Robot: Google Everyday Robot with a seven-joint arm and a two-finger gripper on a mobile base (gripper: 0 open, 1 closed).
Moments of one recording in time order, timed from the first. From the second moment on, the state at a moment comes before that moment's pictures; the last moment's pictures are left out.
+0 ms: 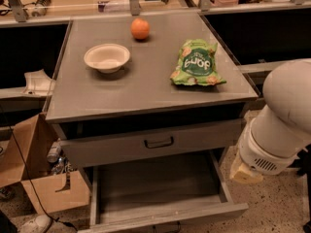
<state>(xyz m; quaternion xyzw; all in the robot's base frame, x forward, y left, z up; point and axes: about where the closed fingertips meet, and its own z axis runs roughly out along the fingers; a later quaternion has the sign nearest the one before) 0.361 -0.199 0.789 -0.53 0.84 0.01 0.06</state>
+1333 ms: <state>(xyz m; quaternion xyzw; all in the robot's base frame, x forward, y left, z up) 0.319 -0.200 0.688 -0.47 0.88 0.06 0.00</state>
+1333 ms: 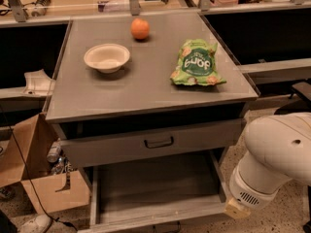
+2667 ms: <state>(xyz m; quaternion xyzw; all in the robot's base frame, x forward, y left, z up) 0.298 -0.205 0.568 -0.41 0.91 0.08 -0.04</state>
